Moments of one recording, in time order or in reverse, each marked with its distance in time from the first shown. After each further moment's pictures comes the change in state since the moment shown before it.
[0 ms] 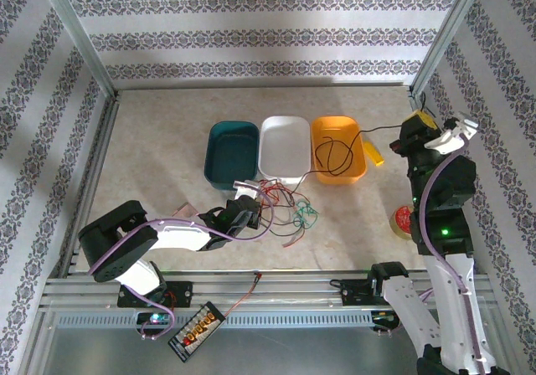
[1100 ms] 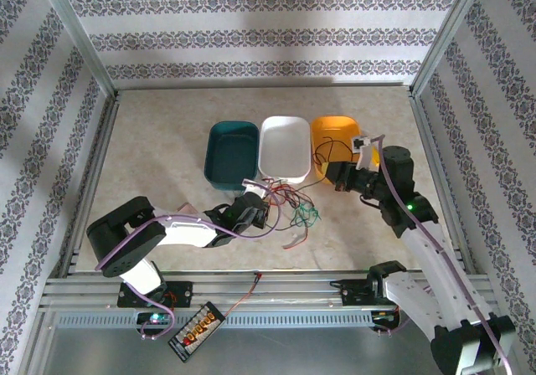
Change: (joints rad) left arm -0.001 0.052 0.052 0.014 0.078 0.043; right arm 0.137 0.152 -0.234 -0.148 -0.721 0.070
